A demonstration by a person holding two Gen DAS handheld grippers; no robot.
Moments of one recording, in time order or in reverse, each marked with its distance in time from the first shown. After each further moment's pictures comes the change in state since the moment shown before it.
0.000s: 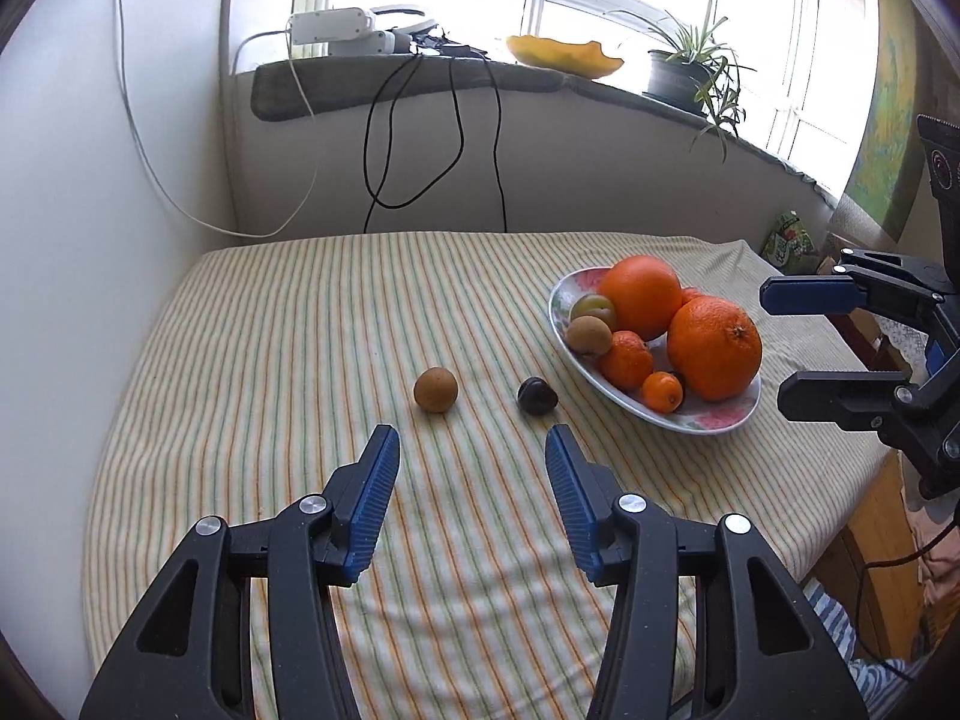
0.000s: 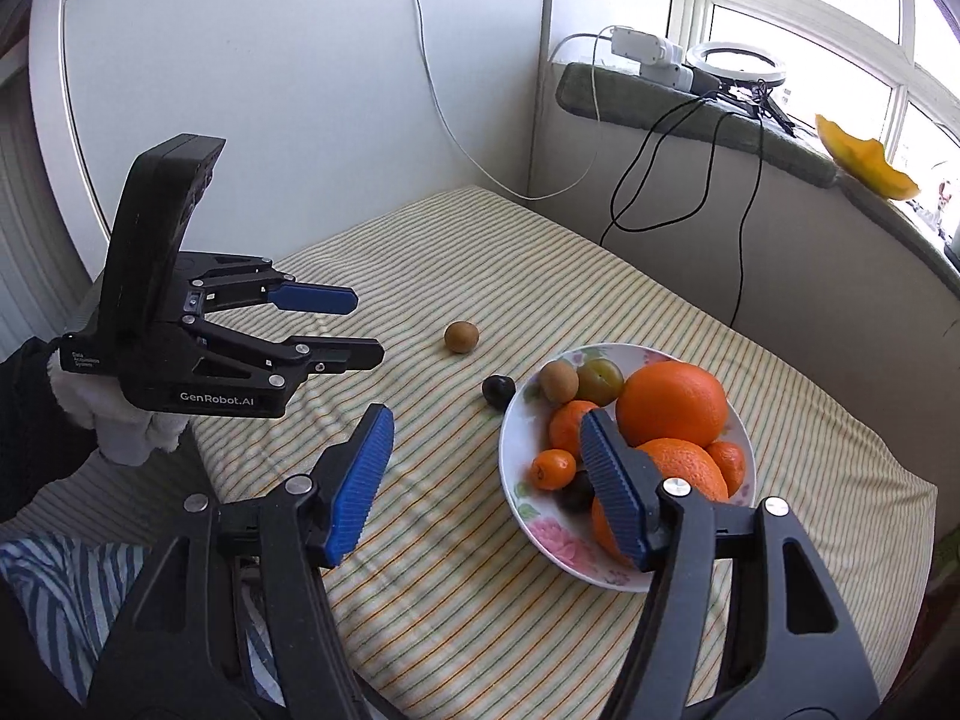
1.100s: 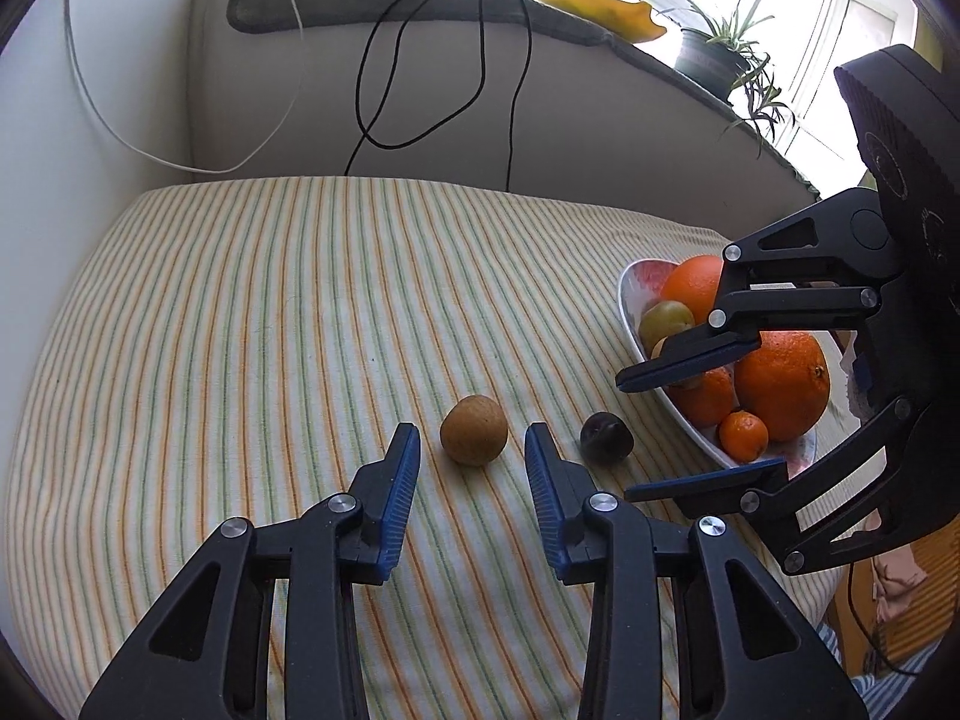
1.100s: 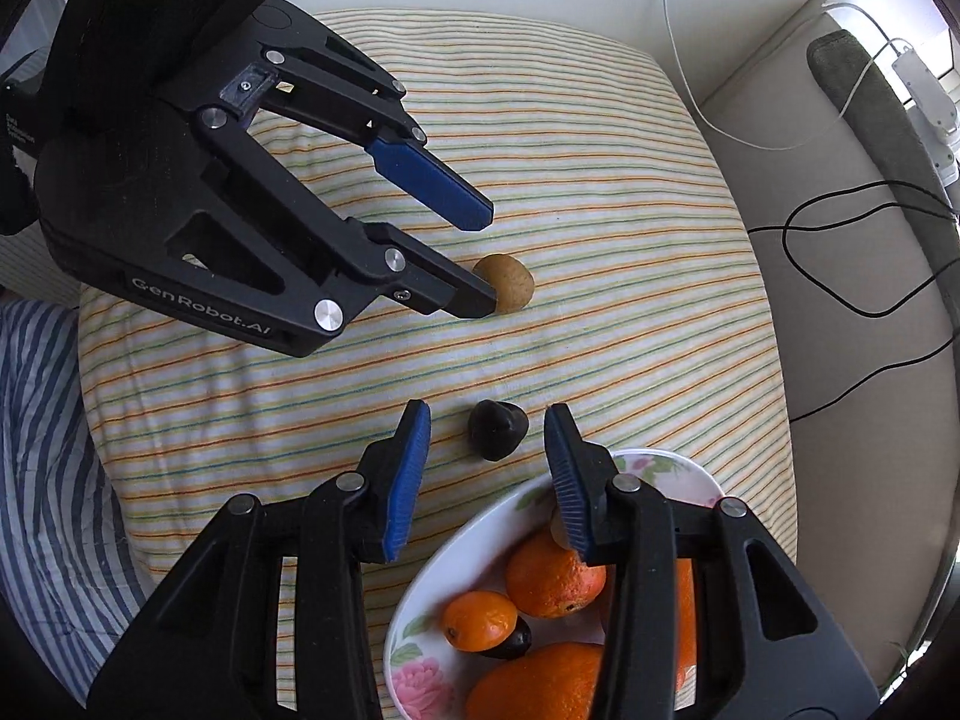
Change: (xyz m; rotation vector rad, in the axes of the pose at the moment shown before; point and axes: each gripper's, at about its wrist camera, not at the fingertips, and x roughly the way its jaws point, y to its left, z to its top) left arm 0.075 0.043 0.019 -0.082 0.111 -0.128; right arm 0.149 0.019 0.043 -0.561 0.456 0.074
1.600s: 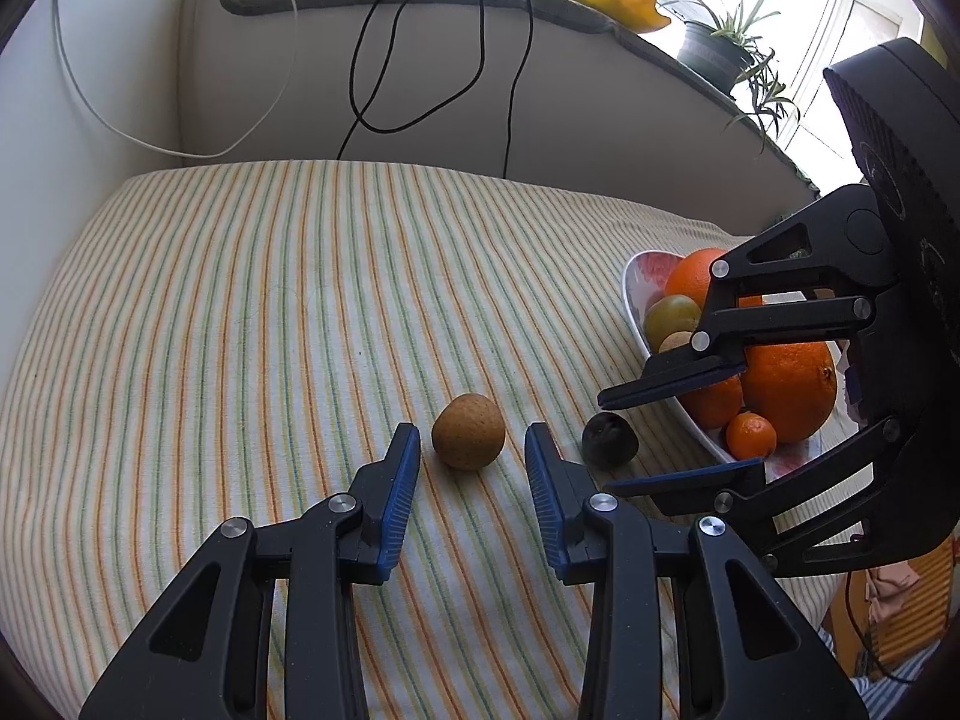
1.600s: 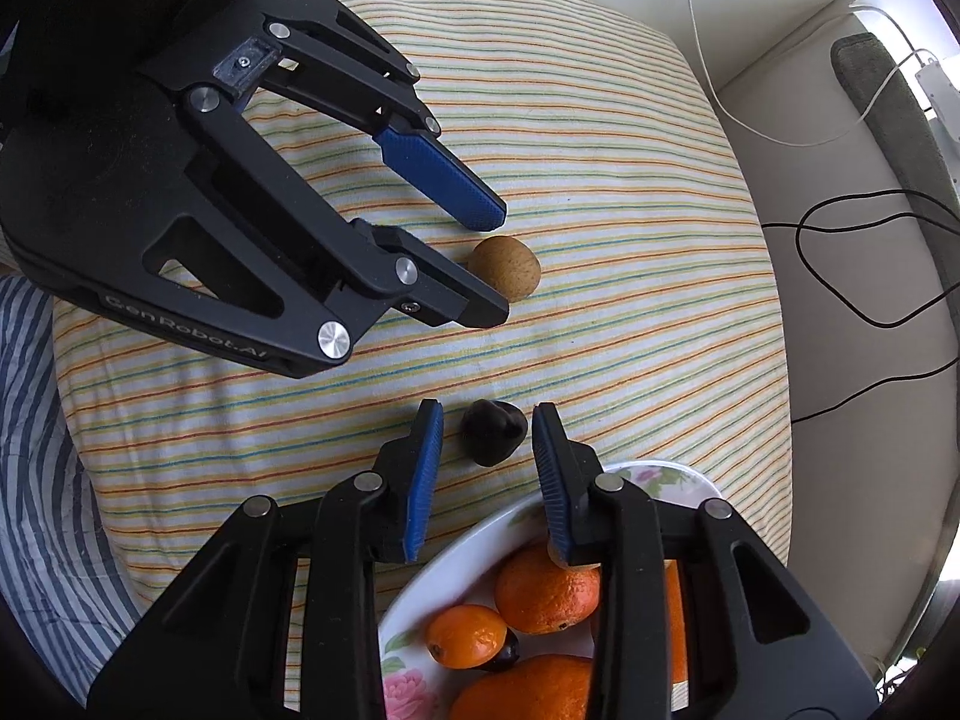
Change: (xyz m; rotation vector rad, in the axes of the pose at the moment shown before) left arm 0.012 0.003 0.004 -0.011 0.028 -0.016; right arm 0.018 -0.001 0.010 -0.039 0.064 -0.009
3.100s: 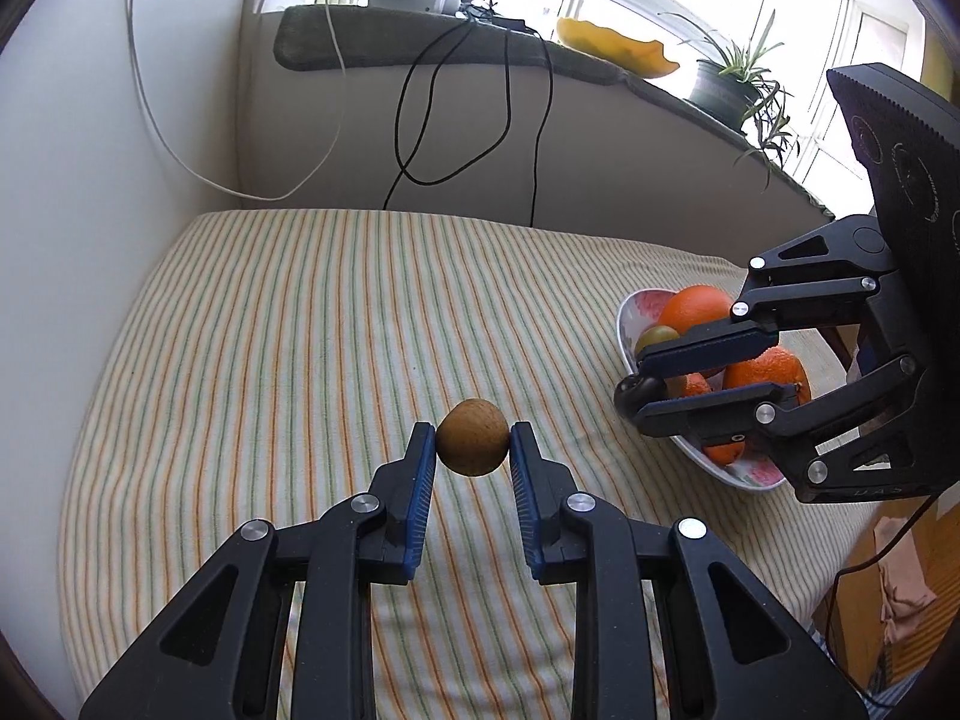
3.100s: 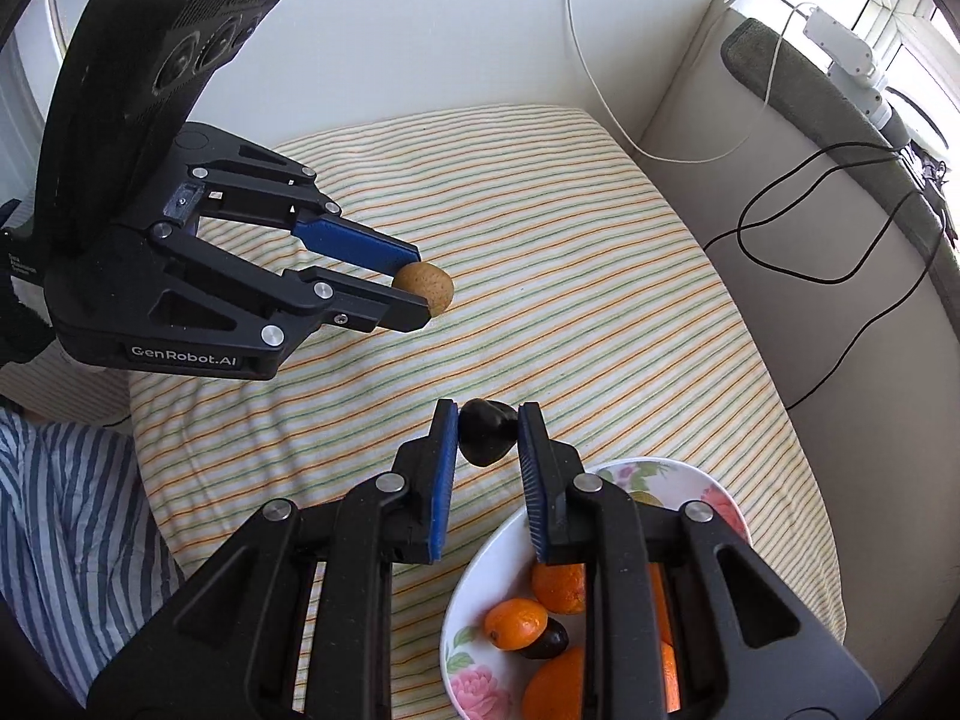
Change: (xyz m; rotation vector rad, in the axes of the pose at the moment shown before) left arm -0.051 -0.005 -0.011 -0.015 -0.093 0.092; right arm -0.061 -0.010 -0.018 0.283 -0.269 0.035
